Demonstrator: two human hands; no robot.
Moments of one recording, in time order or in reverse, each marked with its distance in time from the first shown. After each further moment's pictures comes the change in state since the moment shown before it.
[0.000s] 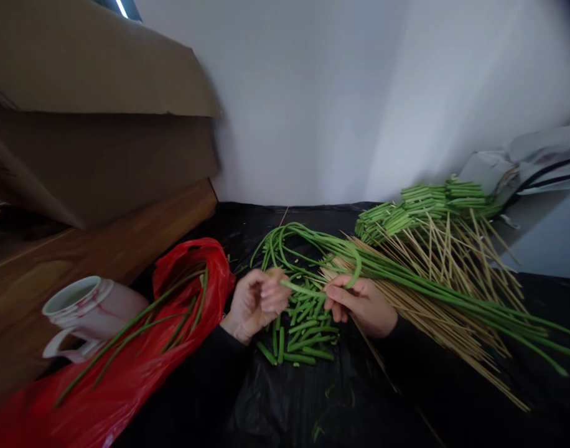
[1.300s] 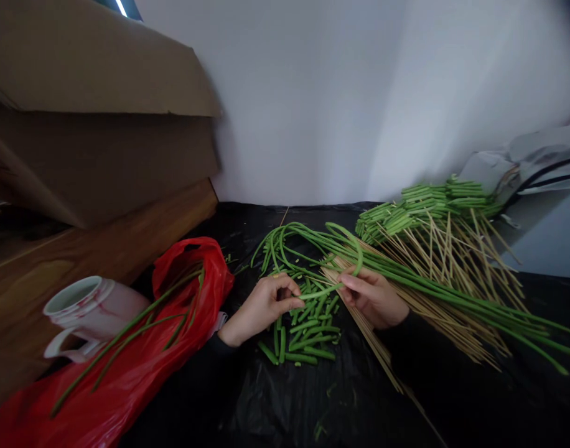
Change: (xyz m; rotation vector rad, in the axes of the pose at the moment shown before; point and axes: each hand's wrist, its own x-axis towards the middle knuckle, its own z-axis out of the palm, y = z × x) left_hand 0.008 -0.012 -0.014 1.456 0.048 0.321; right_hand 0.002 -0.006 -0.011 0.288 0.138 0.038
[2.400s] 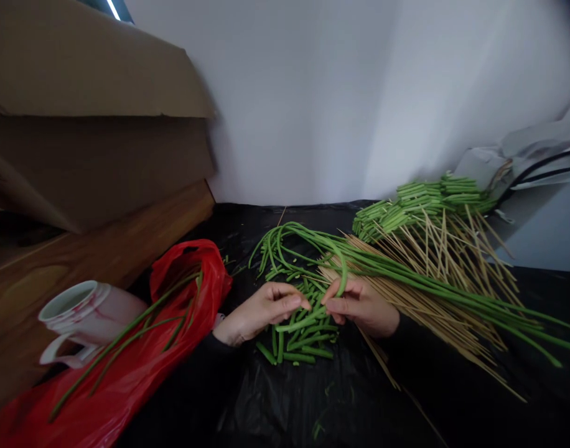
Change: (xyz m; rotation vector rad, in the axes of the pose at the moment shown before) left_hand -0.006 0.013 0.004 -0.520 -0.250 -0.331; right_hand -0.009 0.008 0.006 -0.156 -0.311 0.039
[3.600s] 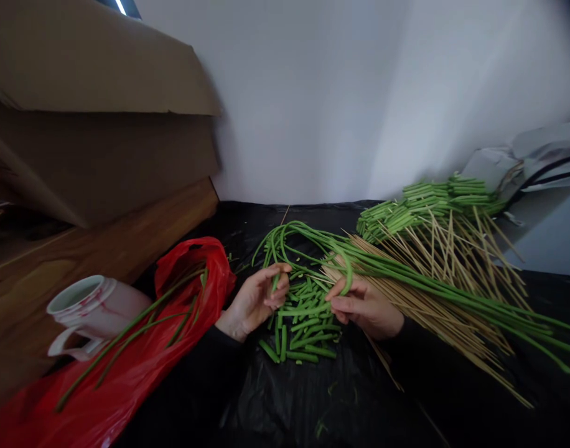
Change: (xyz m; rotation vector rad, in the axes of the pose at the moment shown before) left_hand 0.005 0.001 -0.014 -0.673 0.140 0.053; right_hand -0.001 0.000 0.003 0.132 0.013 0.004
